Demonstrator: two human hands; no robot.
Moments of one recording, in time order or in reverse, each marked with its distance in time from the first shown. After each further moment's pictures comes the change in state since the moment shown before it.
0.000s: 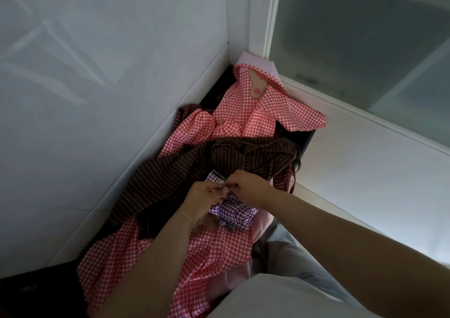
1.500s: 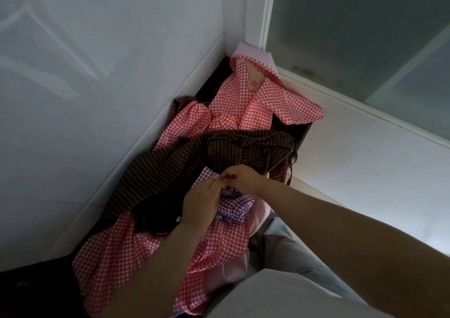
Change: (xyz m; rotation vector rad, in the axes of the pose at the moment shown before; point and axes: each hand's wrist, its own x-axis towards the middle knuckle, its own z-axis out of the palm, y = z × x) left_hand -0.004 -0.044 0.013 0.955 0.403 0.868; right_hand 0.008 0.005 0.006 0.335 0.029 0.035
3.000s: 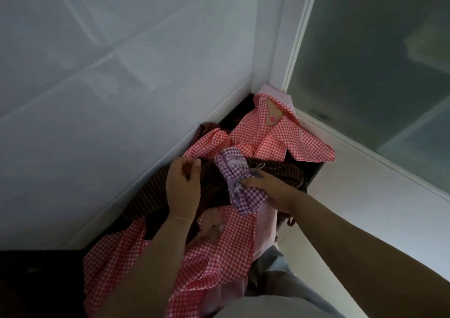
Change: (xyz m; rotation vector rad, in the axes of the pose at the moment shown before) left_hand 0.053 0.004 -0.094 -0.479 0.530 -0.636; right_hand -0.036 -0.049 -0.064 0.805 -0.159 0.197
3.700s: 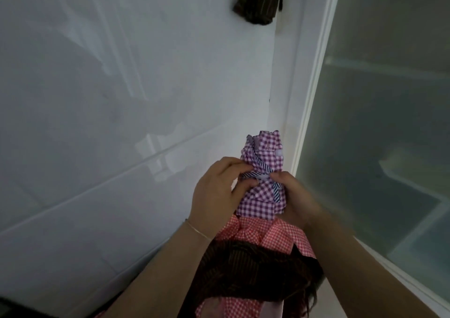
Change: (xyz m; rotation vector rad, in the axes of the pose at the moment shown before) left_hand 0.062 0.188 -0.023 0.103 -0.010 0.783; right_hand -0.081 -0.174 0.032 0.323 -0.363 -0.424
